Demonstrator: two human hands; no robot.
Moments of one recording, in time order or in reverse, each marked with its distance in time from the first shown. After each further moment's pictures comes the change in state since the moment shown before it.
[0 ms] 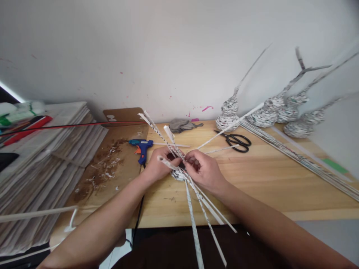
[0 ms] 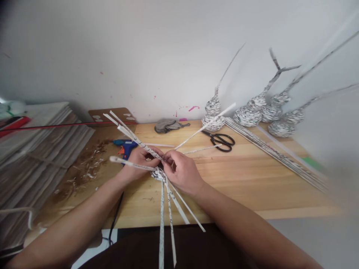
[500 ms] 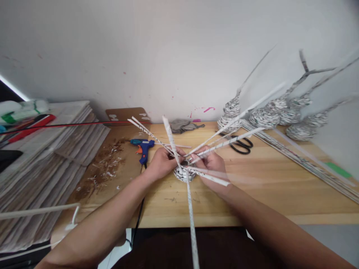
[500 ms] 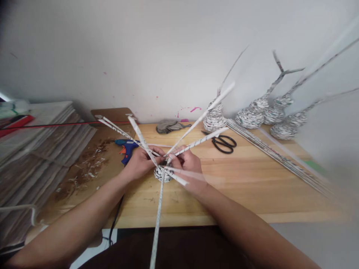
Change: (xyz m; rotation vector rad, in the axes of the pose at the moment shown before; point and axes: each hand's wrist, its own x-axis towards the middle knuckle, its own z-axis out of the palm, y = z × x) left_hand 0.003 -0.004 0.001 -0.170 -0.067 -0.078; right_hand 0.002 0.004 -0.001 0.296 0.150 0.151
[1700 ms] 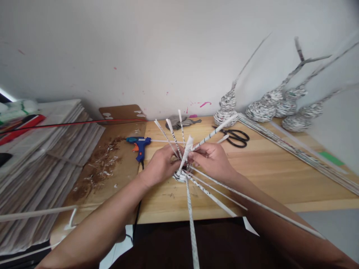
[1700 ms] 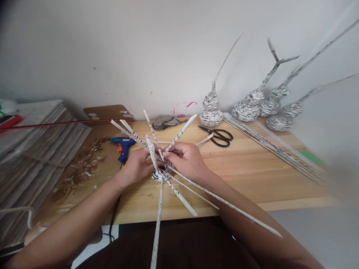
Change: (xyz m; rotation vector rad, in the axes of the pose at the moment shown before) left_hand -0.012 0.013 0.000 0.506 -0.052 0.498; right_hand 0.011 -0.015 -0.015 0.237 -0.178 0.065
